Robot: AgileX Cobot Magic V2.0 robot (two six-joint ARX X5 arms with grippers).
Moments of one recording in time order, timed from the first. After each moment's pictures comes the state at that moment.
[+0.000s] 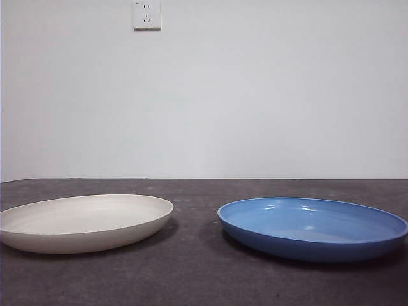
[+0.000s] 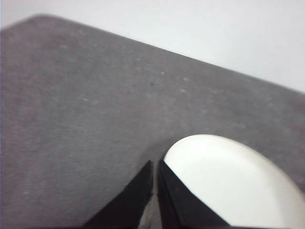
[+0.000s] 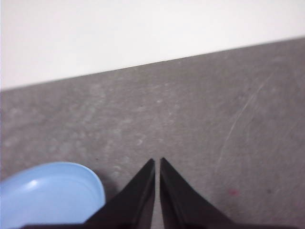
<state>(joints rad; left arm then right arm) -0.04 0.01 0.06 -0.21 0.07 -0.31 -0.04 0.01 0.02 -0.11 -0.11 0.28</state>
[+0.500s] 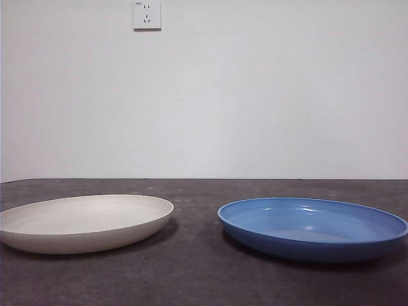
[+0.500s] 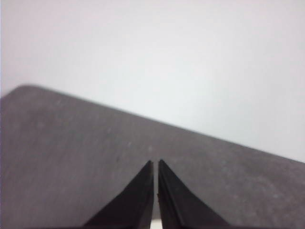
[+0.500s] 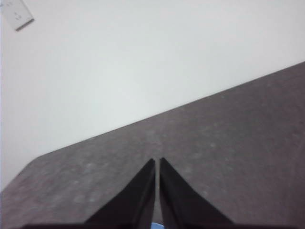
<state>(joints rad) -0.06 0.28 0.56 -0.29 0.08 -0.34 -0.04 0.19 0.38 -0.18 -0.23 0.48</state>
